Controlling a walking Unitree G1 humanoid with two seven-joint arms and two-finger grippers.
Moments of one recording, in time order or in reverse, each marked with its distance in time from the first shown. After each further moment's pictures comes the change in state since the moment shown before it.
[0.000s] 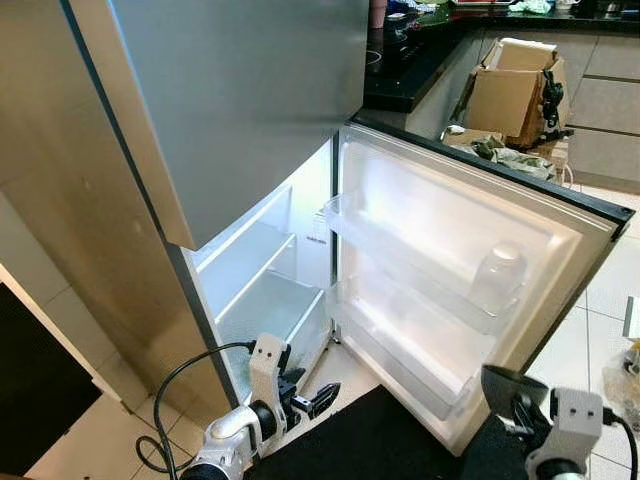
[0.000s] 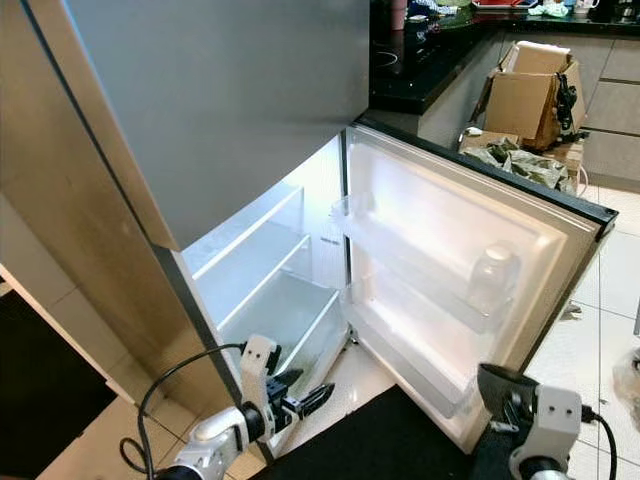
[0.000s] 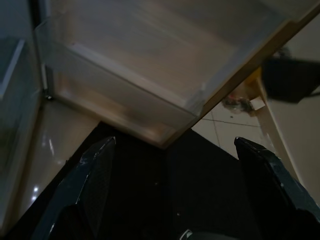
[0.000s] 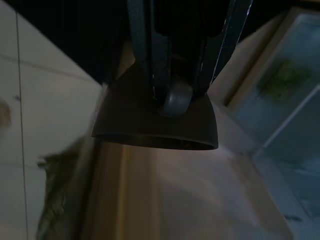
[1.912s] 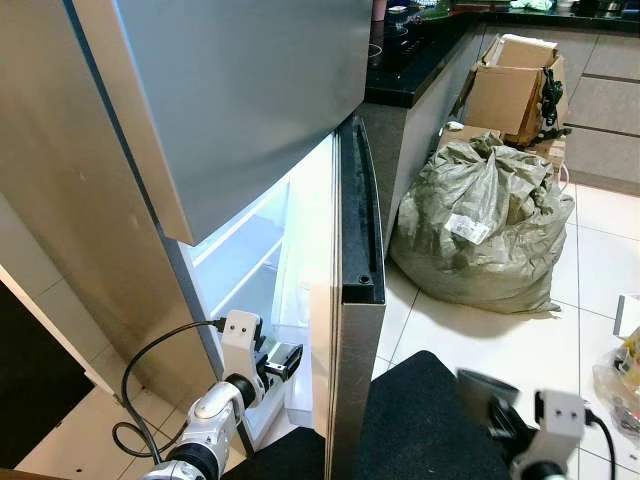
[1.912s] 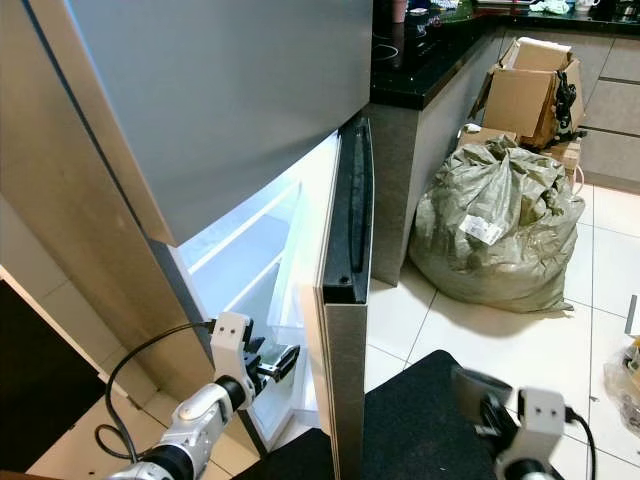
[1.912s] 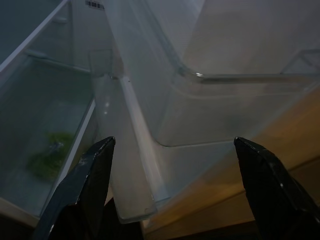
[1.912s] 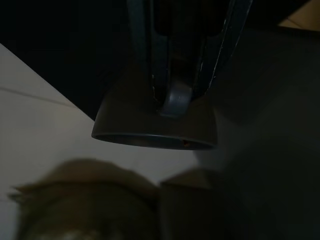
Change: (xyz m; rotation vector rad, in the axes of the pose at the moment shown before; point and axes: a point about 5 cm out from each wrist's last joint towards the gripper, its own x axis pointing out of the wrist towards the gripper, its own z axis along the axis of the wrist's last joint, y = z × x) left arm -0.003 0.028 0.035 0.104 -0.122 0.248; right arm -0.017 0.000 -0.025 0.075 0.127 -0.004
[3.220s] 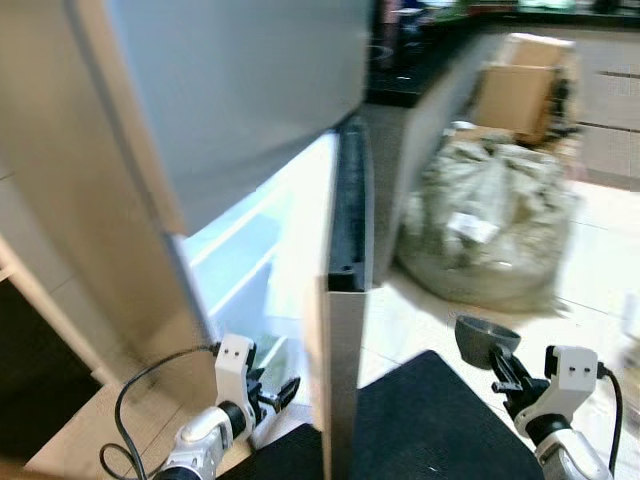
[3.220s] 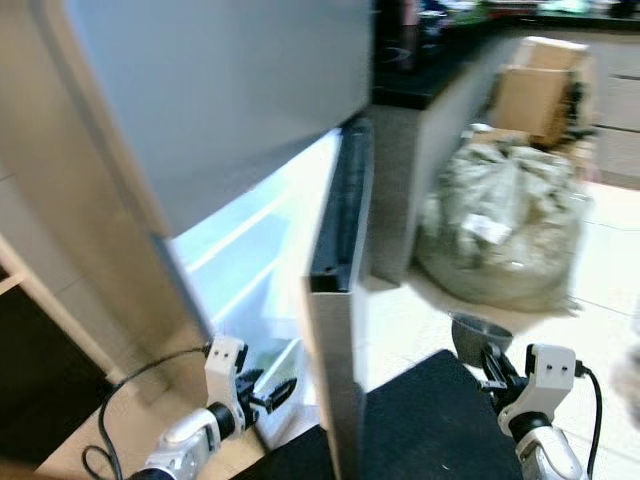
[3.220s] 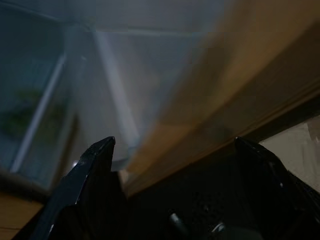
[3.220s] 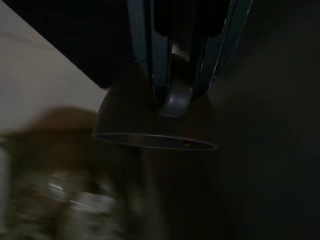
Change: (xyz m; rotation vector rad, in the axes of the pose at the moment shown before) left arm -0.024 0.008 -0.032 -0.073 0.147 -0.018; right arm 0.021 0.012 0.048 0.028 -0.159 0.137
